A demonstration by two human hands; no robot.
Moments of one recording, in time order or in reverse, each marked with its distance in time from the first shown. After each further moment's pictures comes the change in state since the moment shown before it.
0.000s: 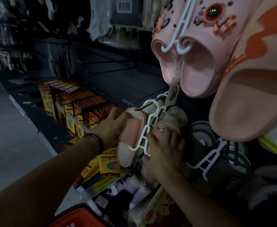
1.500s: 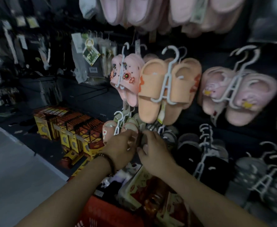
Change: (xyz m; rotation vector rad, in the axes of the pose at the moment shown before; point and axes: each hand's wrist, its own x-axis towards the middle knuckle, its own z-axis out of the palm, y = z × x) left_hand -0.138 0.271 -0.135 -0.320 -0.031 -0.022; right_hand -0.165 0.084 -0.220 0.655 -0.053 -0.004
